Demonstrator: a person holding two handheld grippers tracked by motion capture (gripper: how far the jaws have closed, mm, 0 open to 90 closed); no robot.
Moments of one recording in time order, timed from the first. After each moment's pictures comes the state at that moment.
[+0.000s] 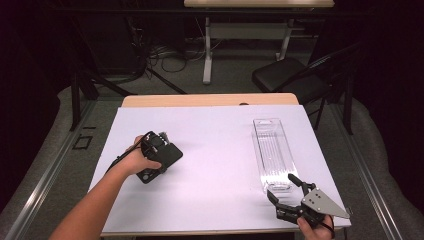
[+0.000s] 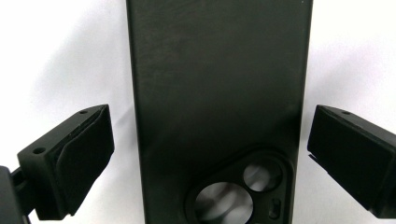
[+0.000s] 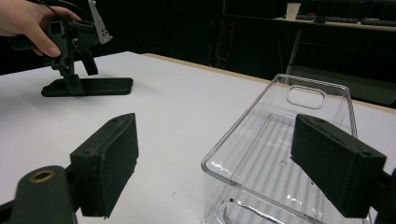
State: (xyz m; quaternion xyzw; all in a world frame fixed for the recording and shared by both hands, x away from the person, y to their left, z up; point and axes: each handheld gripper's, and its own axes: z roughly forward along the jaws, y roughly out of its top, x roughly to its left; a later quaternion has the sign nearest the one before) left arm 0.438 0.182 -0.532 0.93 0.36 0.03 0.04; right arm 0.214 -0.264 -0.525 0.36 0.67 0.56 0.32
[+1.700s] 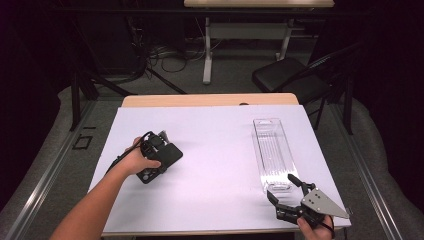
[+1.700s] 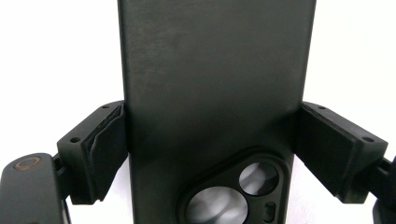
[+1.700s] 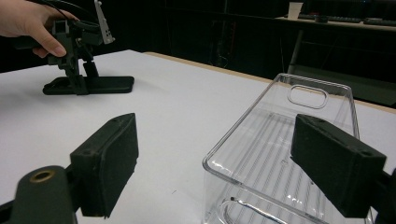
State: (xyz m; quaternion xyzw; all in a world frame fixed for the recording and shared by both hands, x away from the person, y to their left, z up) left arm 0.443 0.185 -0.535 0.93 0.38 0.00 0.04; right arm 0.214 -0.264 -0.525 0.35 0.68 0.56 0.32
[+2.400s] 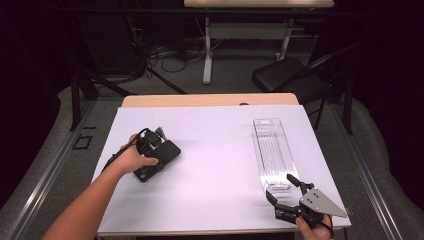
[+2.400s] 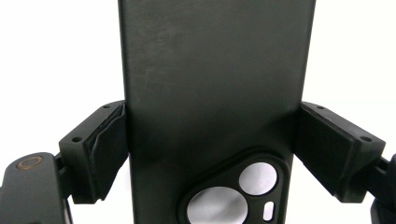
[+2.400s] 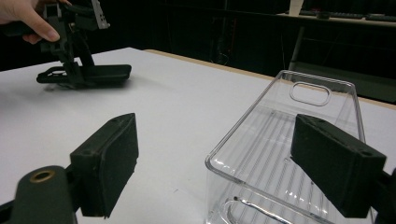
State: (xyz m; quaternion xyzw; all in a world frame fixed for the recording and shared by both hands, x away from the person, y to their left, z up) left arm 0.438 0.191 -0.510 0.92 0.38 0.00 0.05; right arm 0.215 -0.261 -0.526 0.36 0.68 0.55 0.32
